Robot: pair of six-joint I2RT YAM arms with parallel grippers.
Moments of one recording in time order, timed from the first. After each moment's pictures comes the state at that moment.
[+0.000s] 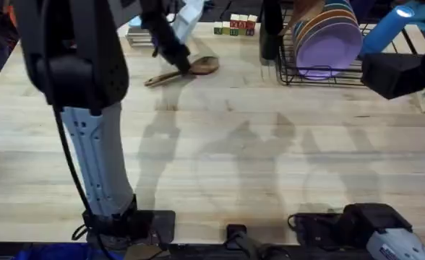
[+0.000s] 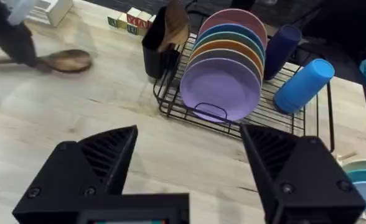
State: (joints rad) left arm -0.10 2.27 1.90 -1.06 0.22 0.76; right arm 0.01 0.69 1.09 -0.83 -0.10 -0.23
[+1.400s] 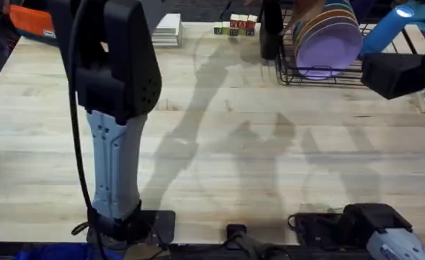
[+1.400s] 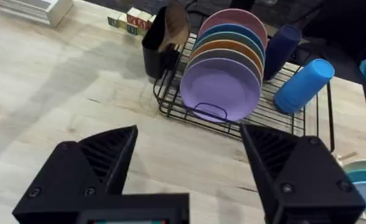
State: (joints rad) left arm -0.35 2.28 2.19 -0.22 0.87 0.32; right arm 0.01 0.69 1.09 -0.83 -0.10 -0.23
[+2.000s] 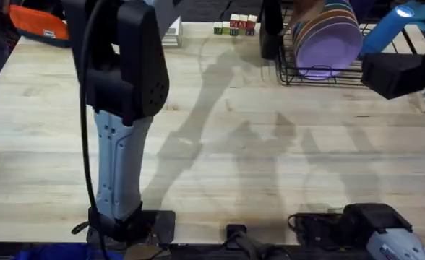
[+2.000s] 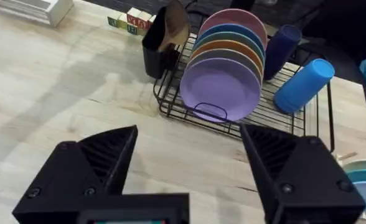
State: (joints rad) left arm -0.39 2.30 2.19 0.07 0.90 0.23; right arm 0.01 0.69 1.09 -0.83 -0.10 -0.23
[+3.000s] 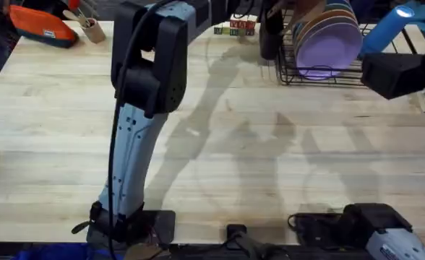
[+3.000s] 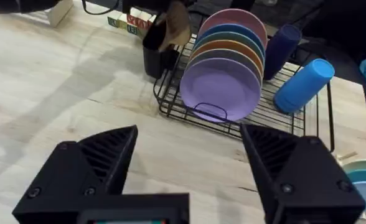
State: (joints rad) left arm -0.41 2.47 2.19 0.20 0.90 0.12; right arm 0.01 0.69 1.09 -0.83 -0.10 -0.23
